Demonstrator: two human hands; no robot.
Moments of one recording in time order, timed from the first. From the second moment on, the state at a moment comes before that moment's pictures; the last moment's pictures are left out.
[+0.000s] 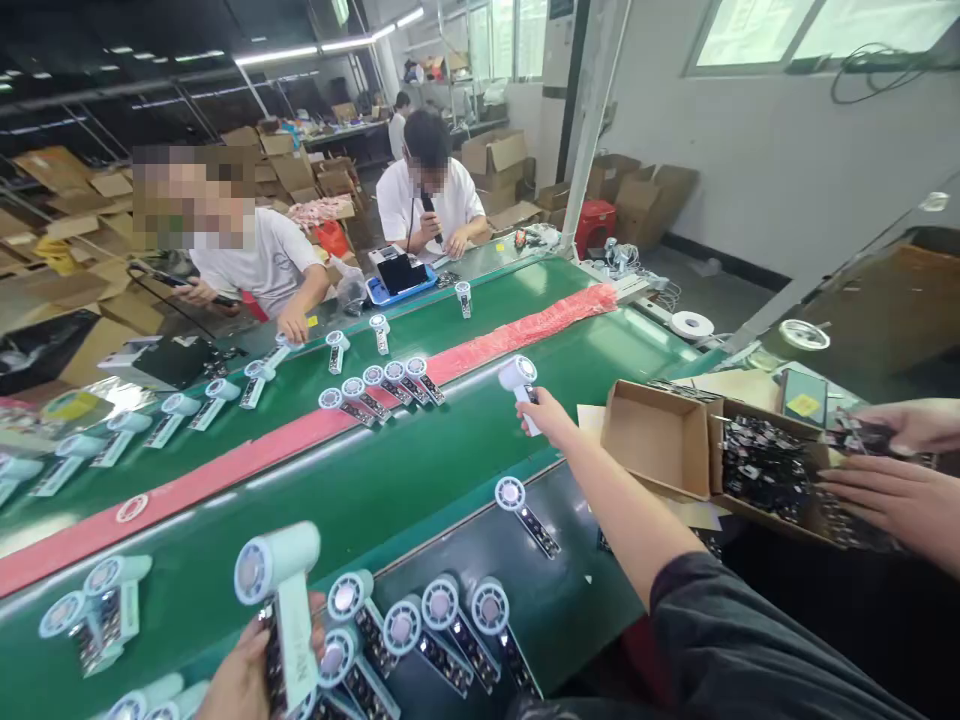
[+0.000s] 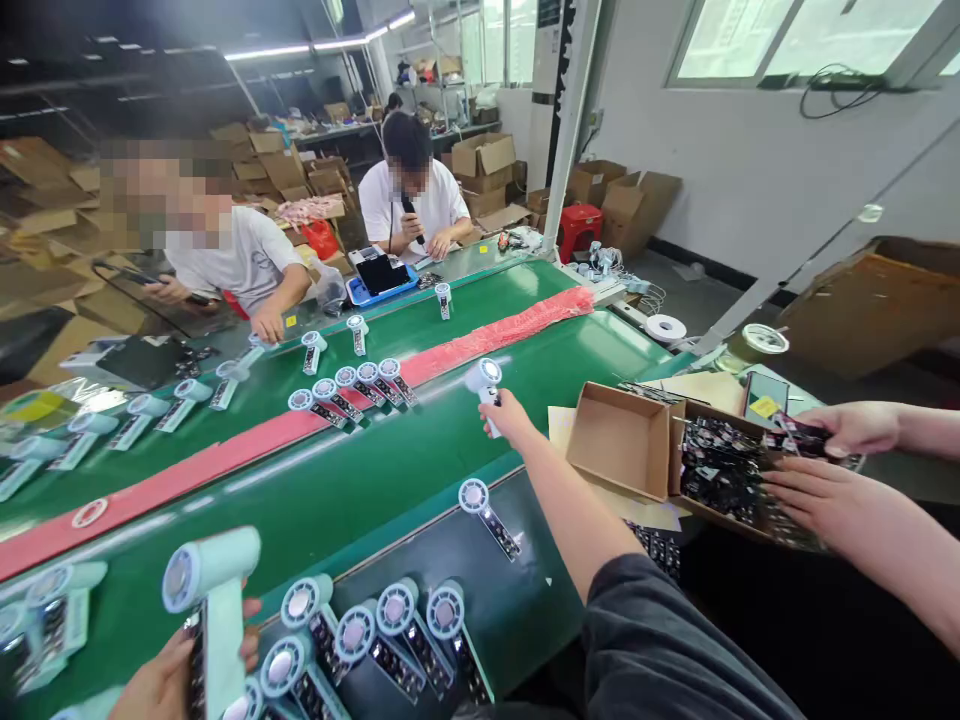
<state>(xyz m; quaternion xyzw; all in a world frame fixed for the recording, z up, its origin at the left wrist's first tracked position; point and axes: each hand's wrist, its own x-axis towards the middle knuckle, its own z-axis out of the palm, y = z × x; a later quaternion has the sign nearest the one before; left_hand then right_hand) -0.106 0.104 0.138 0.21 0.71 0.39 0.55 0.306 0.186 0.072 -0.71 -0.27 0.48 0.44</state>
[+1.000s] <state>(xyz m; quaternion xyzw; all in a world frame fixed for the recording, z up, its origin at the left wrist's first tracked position) 0.005 -0.058 0.169 0.31 0.43 0.58 0.61 0.175 -0.027 0.167 -0.31 -0.40 0.70 0.50</state>
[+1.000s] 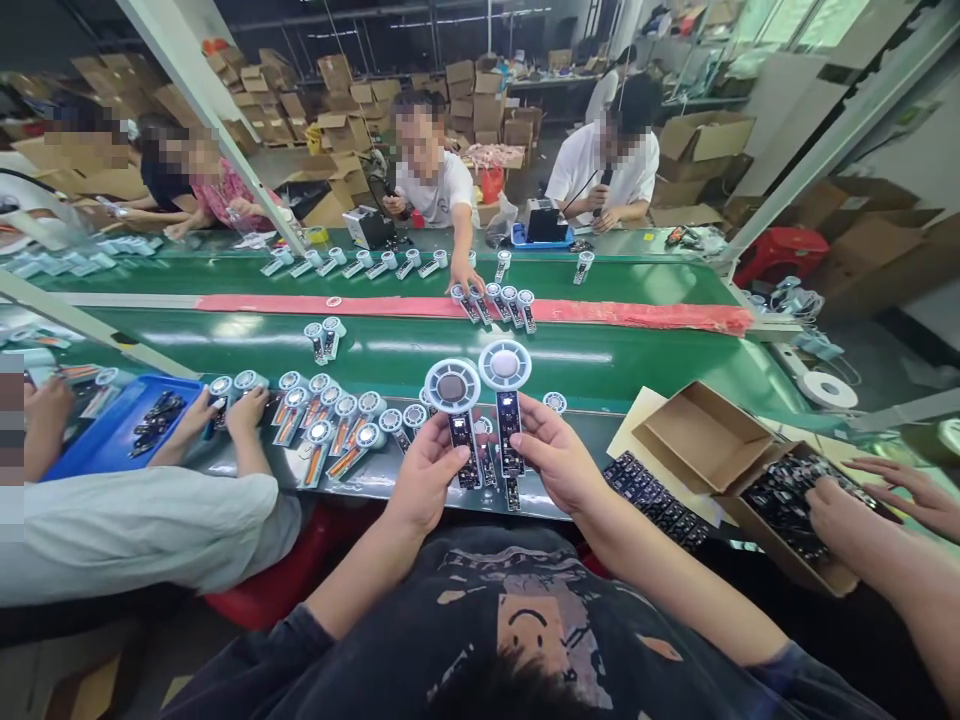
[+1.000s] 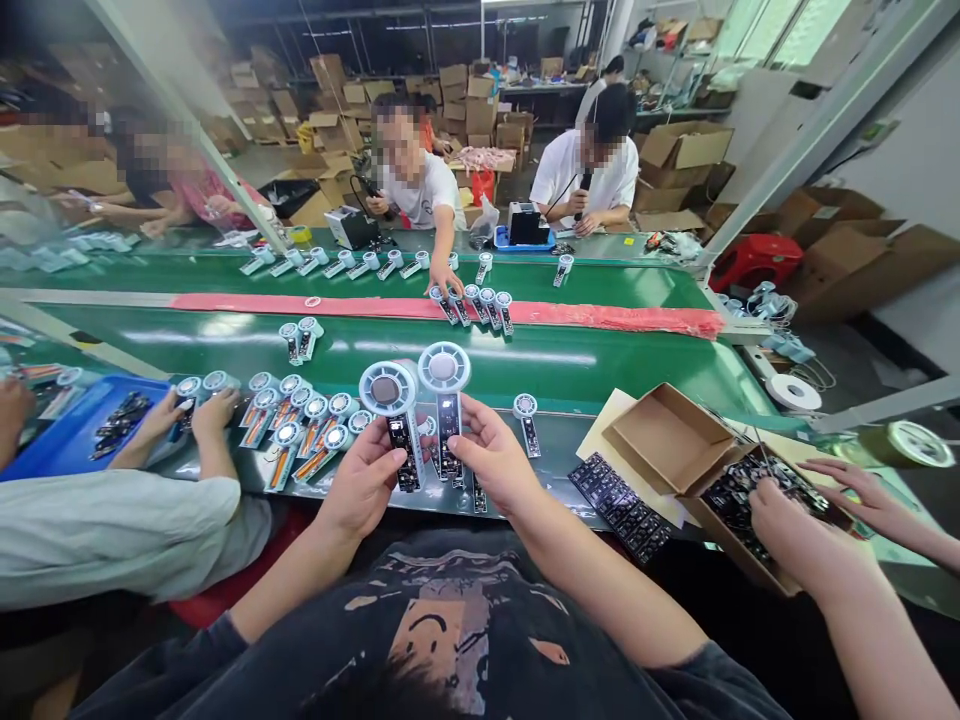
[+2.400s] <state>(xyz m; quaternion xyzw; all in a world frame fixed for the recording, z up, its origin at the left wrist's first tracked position) -0.126 -0.034 0.161 0.37 0.34 0.52 0.69 0.048 -0.054 0.175 -0.40 -0.36 0.63 0.56</state>
